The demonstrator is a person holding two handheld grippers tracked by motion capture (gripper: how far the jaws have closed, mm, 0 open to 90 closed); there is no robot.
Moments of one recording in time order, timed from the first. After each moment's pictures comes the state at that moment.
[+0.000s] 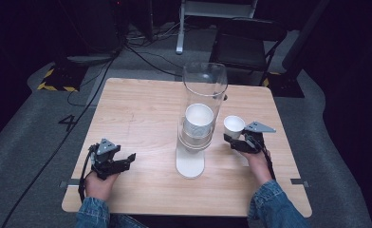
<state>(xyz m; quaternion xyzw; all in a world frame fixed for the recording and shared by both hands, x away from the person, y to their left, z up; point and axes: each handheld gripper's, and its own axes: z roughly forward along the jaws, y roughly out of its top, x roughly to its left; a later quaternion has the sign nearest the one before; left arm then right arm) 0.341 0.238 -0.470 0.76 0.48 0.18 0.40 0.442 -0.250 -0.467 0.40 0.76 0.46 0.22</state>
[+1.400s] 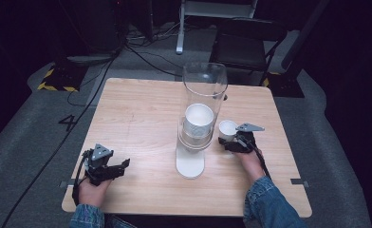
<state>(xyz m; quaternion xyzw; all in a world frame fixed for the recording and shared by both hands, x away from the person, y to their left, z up) 0.327 0.250 -0.474 0.75 0.50 0.19 0.38 0.462 -0.239 -0.501 0.42 0.78 0.42 0.18</state>
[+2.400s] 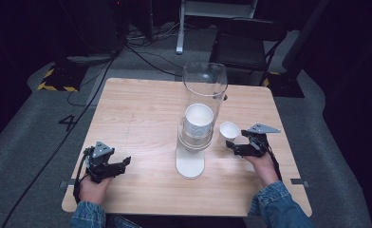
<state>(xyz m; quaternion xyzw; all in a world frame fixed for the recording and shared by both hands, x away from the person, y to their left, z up) 0.333 0.249 -0.470 0.76 0.49 0.19 0.39 0.428 -0.262 -0.455 0.40 0.78 0.44 0.18</state>
